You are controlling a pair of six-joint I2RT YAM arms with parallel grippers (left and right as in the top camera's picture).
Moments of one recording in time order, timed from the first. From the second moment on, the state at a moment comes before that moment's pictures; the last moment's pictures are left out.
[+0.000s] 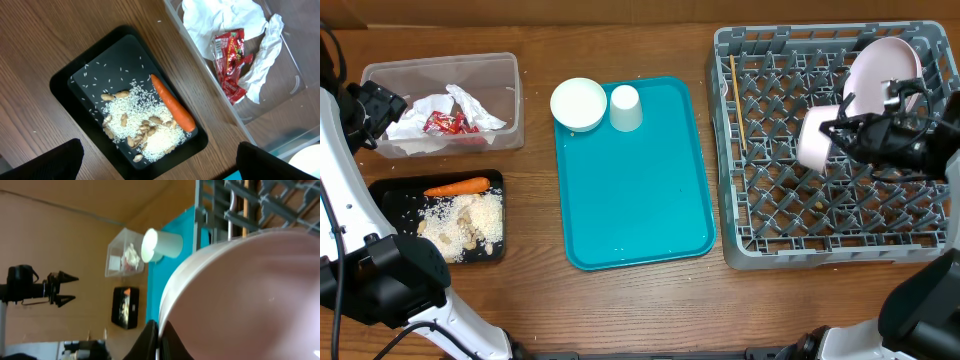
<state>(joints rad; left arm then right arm) 0.46 1.97 2.21 -1.58 -0.12 -0.60 -0.48 1.68 1.39 -1.09 -1.17 -0.21</state>
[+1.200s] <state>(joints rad) 0.46 1.97 2.21 -1.58 -0.12 -0.60 -0.54 1.76 1.33 -0.64 -1.19 0.23</state>
